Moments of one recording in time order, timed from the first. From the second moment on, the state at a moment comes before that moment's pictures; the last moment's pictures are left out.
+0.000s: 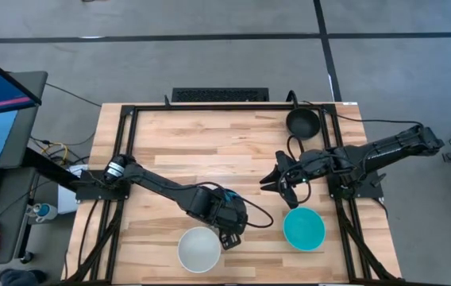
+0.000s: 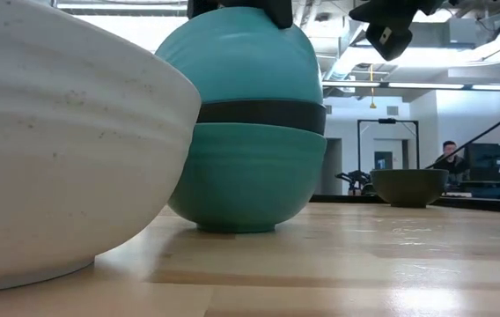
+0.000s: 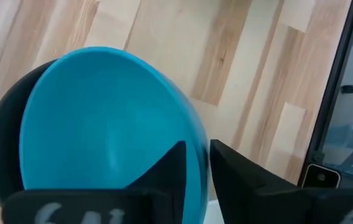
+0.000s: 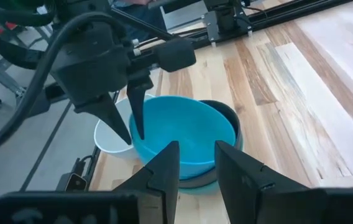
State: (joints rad) left arm -0.38 2.08 1.97 -1.04 -0.12 -0.72; right arm 0.23 1.03 0.74 -0.13 0.00 0.34
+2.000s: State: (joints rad) left arm -0.37 2.08 1.89 -0.98 -0.26 -0.69; right arm 0.24 1.03 0.74 -0.12 -0.03 0.31
